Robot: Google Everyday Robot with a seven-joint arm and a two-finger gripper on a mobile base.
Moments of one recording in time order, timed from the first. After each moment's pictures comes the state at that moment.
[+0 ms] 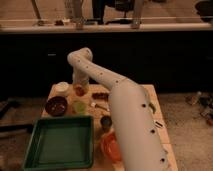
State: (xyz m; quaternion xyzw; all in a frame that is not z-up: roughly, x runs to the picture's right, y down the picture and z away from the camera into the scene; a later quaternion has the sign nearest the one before) arm -0.148 -0.001 0.905 -0.23 -0.25 -0.53 0.78
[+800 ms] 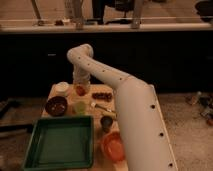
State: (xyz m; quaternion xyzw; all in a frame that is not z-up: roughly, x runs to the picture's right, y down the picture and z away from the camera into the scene) arm -0.136 -0.001 0.872 -0.25 -0.24 -0.50 0.79
